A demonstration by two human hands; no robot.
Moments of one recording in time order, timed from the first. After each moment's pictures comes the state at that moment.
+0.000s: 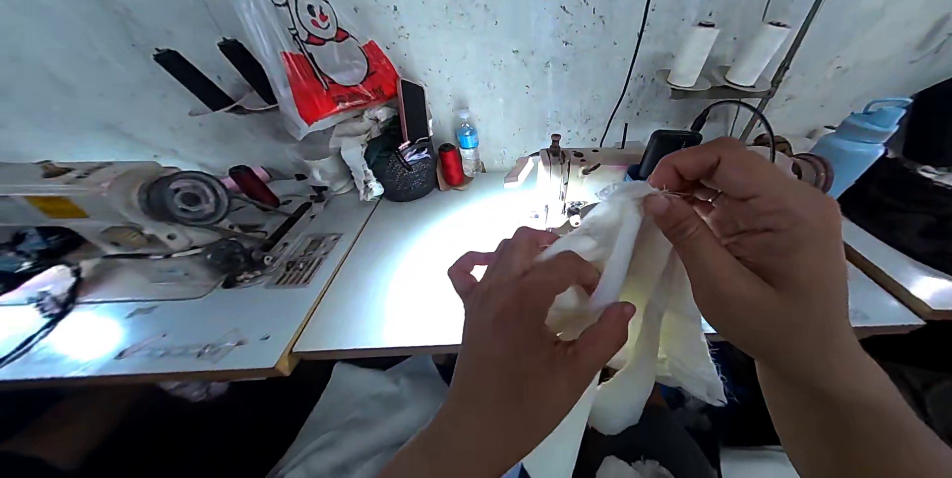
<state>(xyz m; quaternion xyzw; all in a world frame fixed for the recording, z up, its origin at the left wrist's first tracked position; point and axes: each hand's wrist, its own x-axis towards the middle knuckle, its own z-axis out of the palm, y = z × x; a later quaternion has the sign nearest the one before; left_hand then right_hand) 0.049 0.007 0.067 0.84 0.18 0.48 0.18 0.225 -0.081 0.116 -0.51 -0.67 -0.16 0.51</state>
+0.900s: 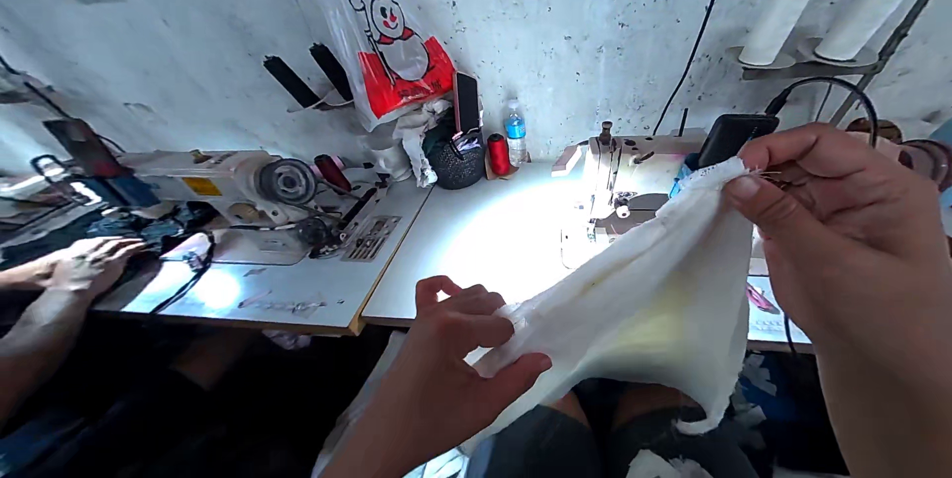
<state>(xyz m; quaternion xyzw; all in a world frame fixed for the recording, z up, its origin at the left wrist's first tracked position) -0.043 0.044 0.047 0.91 0.13 0.37 0.14 0.242 -0.074 0.102 -0.45 -0.63 -0.01 0.63</state>
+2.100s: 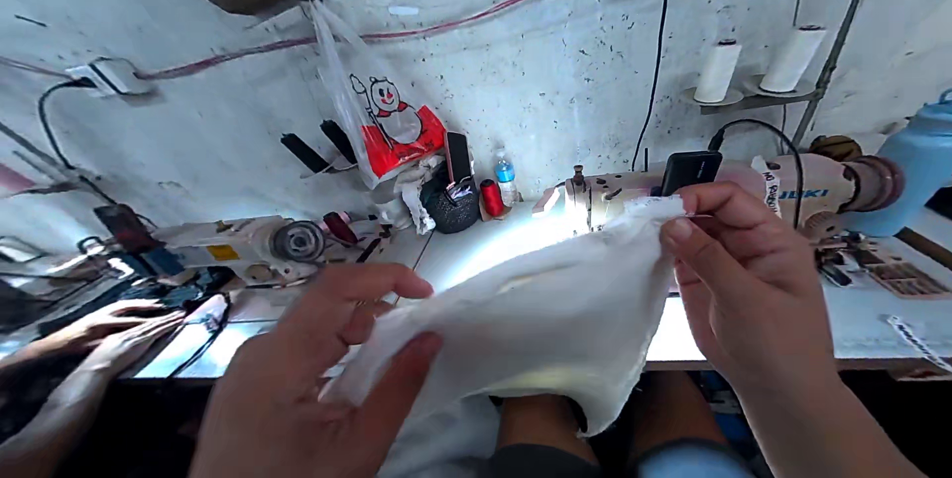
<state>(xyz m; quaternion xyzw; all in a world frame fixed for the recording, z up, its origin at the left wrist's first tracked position) -0.078 0.032 0.131 0.88 0.18 0.43 0.08 0.215 -0.073 0.095 -0.36 -0.53 0.10 0.76</state>
